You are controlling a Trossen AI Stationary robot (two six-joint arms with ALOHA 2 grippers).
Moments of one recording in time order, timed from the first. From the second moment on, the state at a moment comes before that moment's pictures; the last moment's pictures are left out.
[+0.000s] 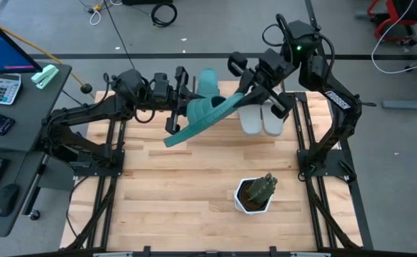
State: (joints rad) left arm 0.19 1.34 1.43 0.25 0.31 0.07; right arm -0.30 1.67 2.27 -0.46 -1.04 0.07
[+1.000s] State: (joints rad) left arm 0.34 1.19 1.43 0.32 0.23 0.14; right arm -0.50 1.51 2.27 -0.99 -0.71 -0.29
